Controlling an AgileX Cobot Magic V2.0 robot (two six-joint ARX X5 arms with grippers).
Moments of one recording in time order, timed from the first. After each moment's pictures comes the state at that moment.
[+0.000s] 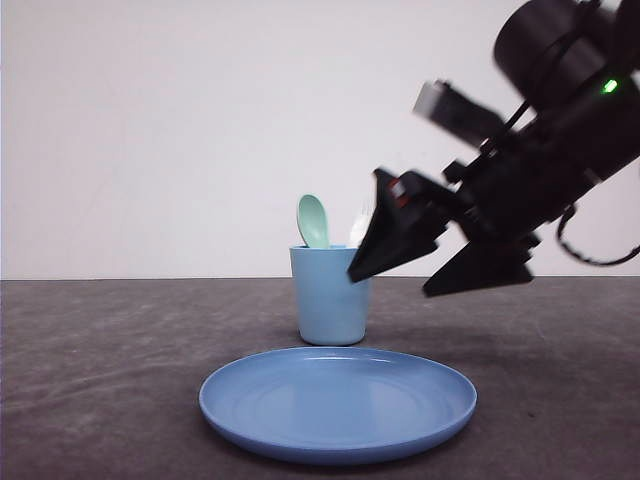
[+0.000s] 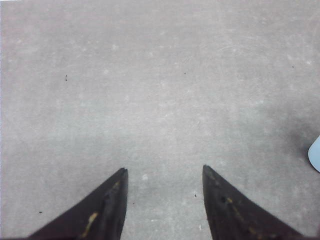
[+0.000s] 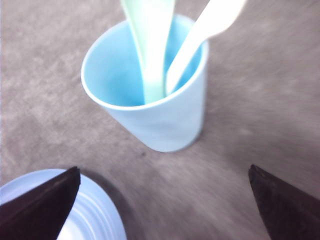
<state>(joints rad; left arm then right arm) -0.19 0.87 0.94 -0.64 -0.07 -0.04 0.48 1.56 0.67 0.28 -0.36 0.08</state>
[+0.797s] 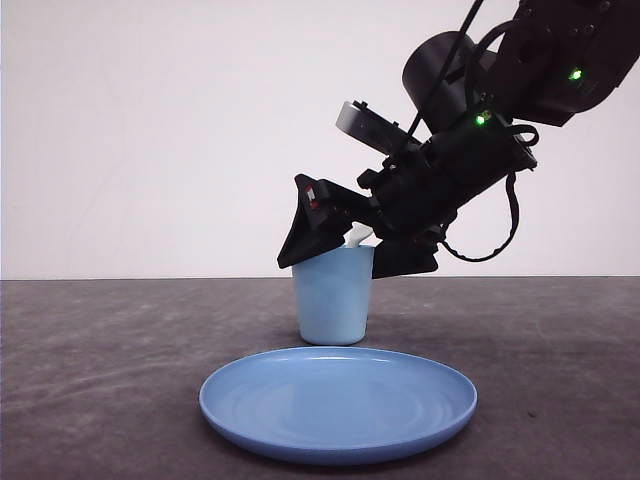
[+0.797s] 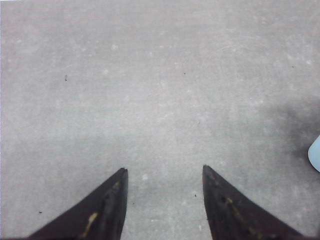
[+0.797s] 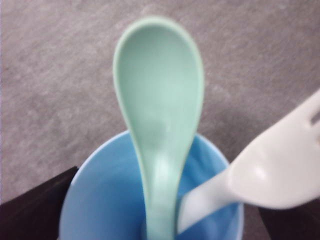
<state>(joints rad) -0.19 0.87 0.94 -0.64 -0.07 -0.04 0.53 1.80 0.95 0.30 -0.36 0.07</state>
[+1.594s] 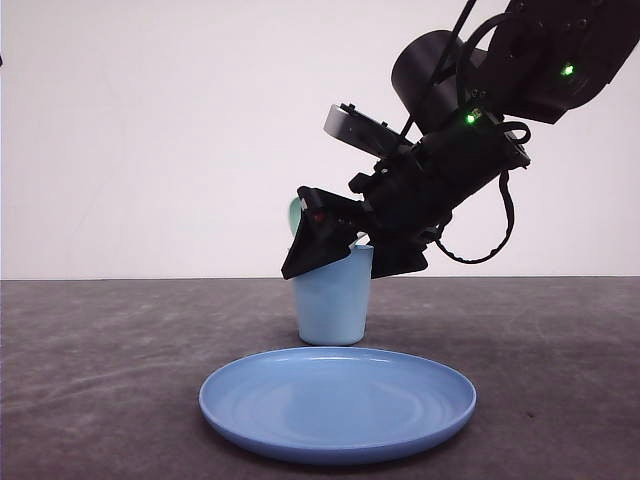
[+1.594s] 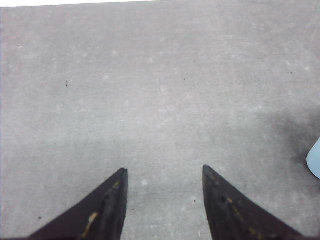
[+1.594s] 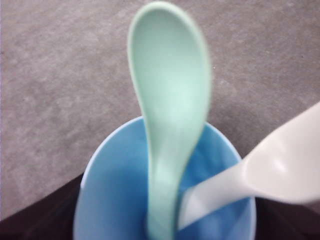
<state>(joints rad) -0.19 0.87 0.94 -0.62 -0.07 -0.04 0.55 1.80 0.96 0.26 -0.32 0.03</state>
